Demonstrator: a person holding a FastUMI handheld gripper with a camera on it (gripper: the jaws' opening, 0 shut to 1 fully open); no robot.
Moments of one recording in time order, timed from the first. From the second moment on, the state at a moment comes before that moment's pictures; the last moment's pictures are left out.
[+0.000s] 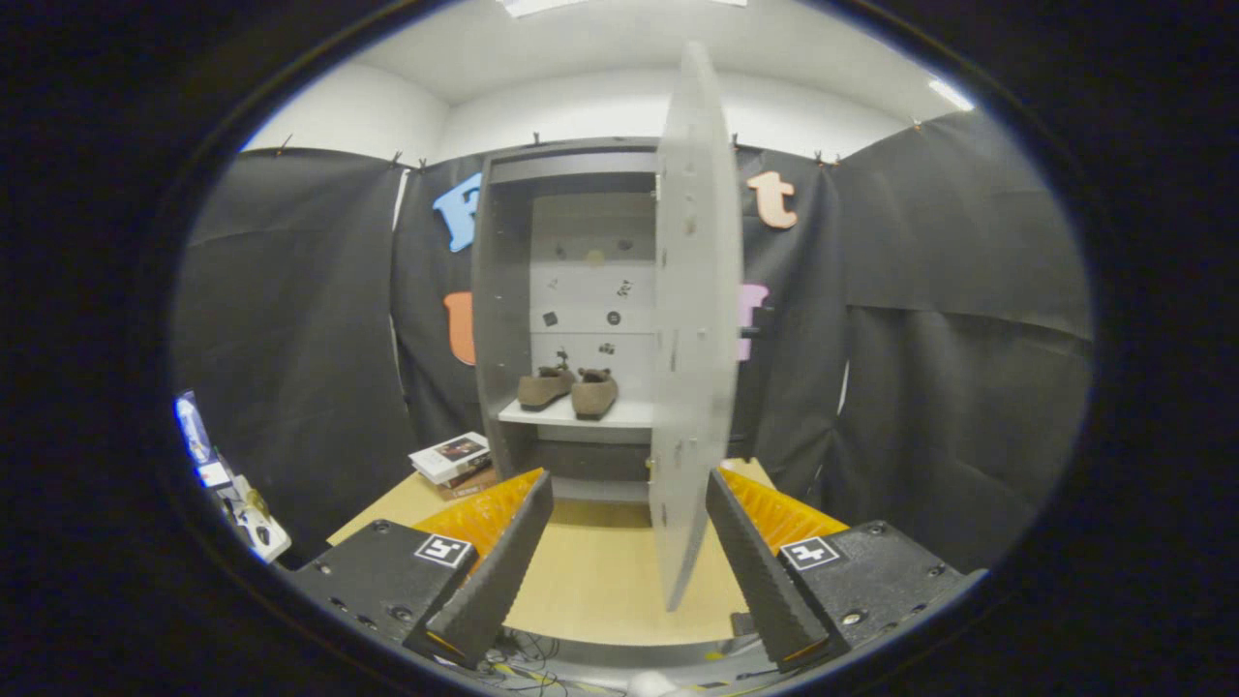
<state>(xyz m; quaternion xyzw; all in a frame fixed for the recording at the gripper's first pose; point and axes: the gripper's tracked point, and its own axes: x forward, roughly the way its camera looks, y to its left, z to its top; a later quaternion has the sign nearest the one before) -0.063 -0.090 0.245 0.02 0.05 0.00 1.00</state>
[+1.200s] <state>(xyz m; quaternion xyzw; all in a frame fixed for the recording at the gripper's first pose) 0.060 -0.160 0.282 0.03 0.05 0.15 0.99</state>
